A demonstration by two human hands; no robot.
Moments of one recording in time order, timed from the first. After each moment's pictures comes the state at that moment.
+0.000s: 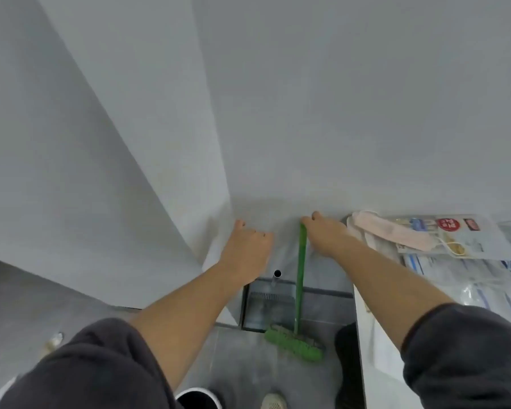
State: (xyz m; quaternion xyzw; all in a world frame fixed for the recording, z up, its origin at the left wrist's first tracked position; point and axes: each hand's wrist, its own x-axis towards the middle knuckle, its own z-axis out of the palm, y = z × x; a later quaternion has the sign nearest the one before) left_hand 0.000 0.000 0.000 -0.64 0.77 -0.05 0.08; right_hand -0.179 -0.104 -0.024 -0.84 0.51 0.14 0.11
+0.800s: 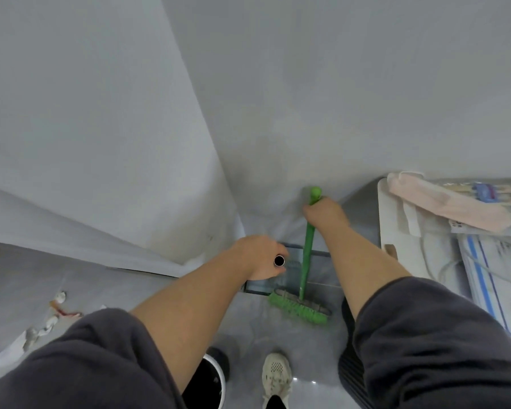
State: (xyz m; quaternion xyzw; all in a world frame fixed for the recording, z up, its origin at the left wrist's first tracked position) left_hand -0.018 -0.035 -0.103 -0.57 0.74 0.31 0.19; right_hand -0.153 -0.143 -0.148 -0.56 0.74 0.01 0.38
